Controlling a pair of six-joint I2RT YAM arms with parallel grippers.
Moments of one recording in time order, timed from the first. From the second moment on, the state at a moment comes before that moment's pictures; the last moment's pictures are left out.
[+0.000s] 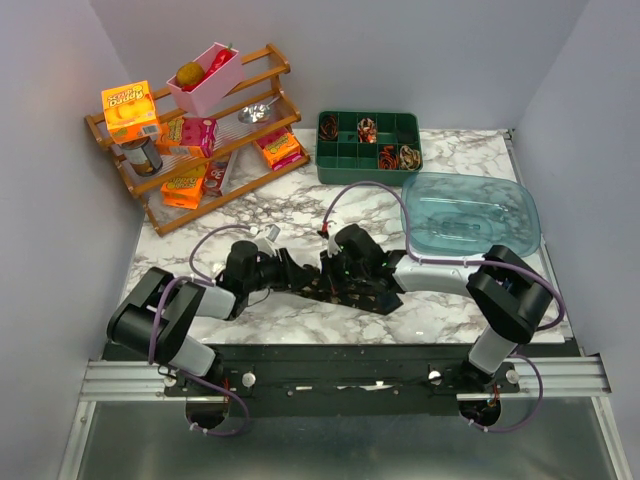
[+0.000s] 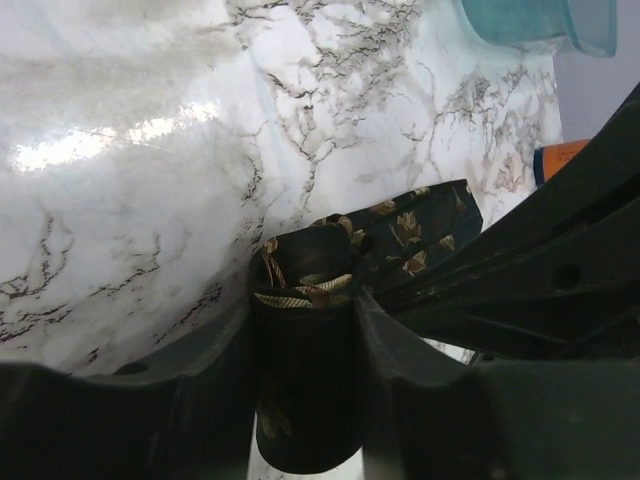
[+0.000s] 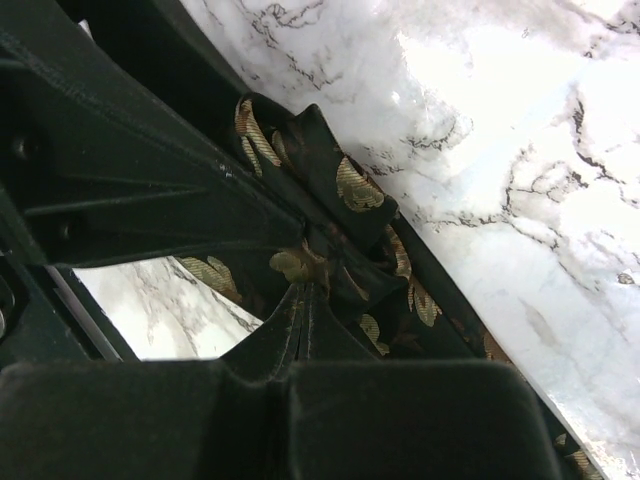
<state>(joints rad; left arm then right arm) -0.41 1.49 0.28 0.75 0.52 -0.70 0.89 1.69 0.88 0.07 -0.18 0.37</state>
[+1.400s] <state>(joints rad) -0.43 1.24 0.55 0.01 0.02 -0.43 0.89 1.97 1.22 0.01 -0.17 0.34</state>
